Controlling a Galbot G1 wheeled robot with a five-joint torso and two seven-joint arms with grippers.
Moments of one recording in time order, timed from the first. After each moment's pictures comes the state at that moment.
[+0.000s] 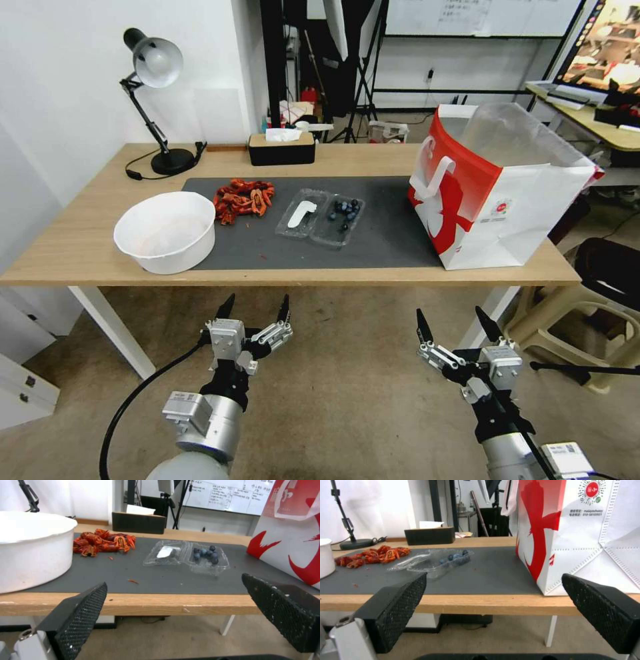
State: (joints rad) left arm 1.74 -1.29 -0.26 -2.35 -0.24 0.05 -0.24; right arm -1.95 1.52 0.57 2.38 0.11 0.11 -0.10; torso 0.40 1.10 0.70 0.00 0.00
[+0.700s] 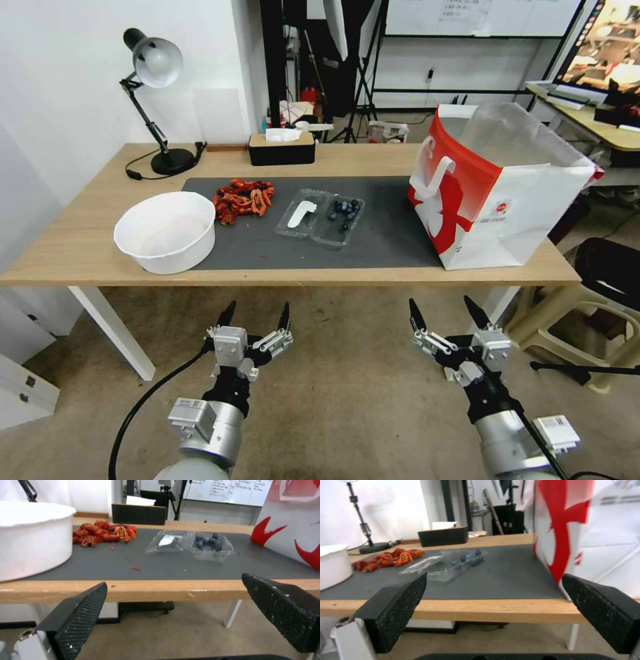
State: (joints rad) left arm 1.76 -1.31 -0.27 -2.30 -0.20 0.03 -0.21; right arm -1.80 1.37 0.55 2.31 0.27 0.03 -0.07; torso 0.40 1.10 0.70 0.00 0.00
